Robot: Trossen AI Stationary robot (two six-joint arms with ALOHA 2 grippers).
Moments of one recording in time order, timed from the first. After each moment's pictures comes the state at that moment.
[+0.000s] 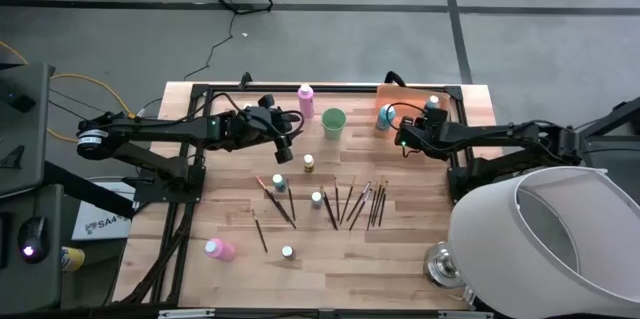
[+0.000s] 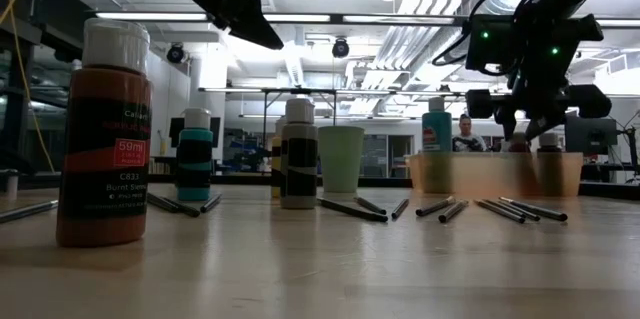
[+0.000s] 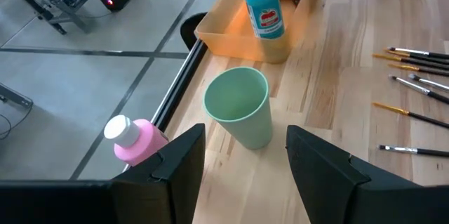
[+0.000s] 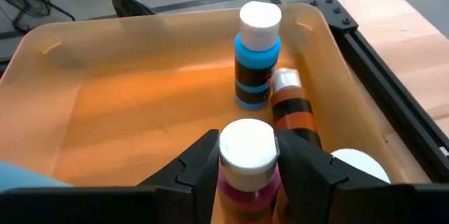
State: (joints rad) left arm 0.14 1.21 0.93 -0.18 -0.38 0.18; right arm -0.35 1.22 0.57 -0.72 0.91 1.41
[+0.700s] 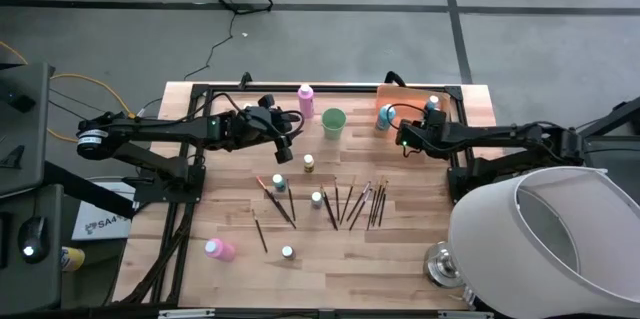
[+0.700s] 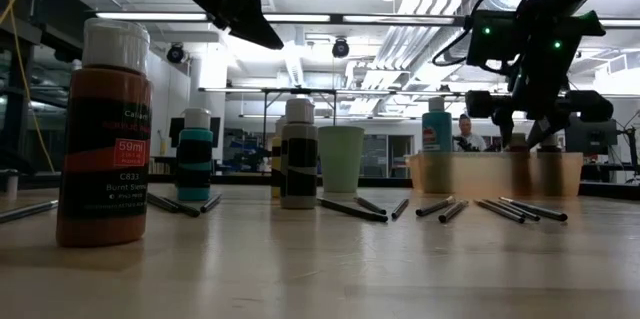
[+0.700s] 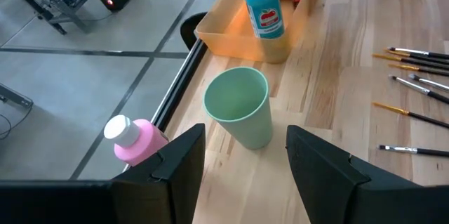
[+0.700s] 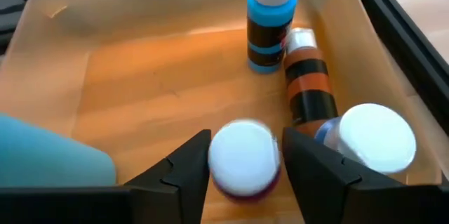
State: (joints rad) left arm 0.14 1.21 0.93 -0.18 -0.38 0.18; right arm -0.35 1.19 0.57 -0.72 0.78 1.42
